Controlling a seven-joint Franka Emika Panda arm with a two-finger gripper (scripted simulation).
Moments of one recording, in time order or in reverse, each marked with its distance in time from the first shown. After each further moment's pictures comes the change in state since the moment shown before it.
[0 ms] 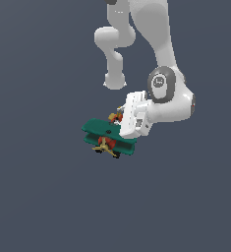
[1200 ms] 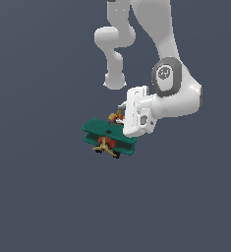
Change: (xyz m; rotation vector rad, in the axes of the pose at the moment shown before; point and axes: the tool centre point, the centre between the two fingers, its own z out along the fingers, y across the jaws) arm -0.020 0.002 -0.022 -0.041 -0.006 -0.066
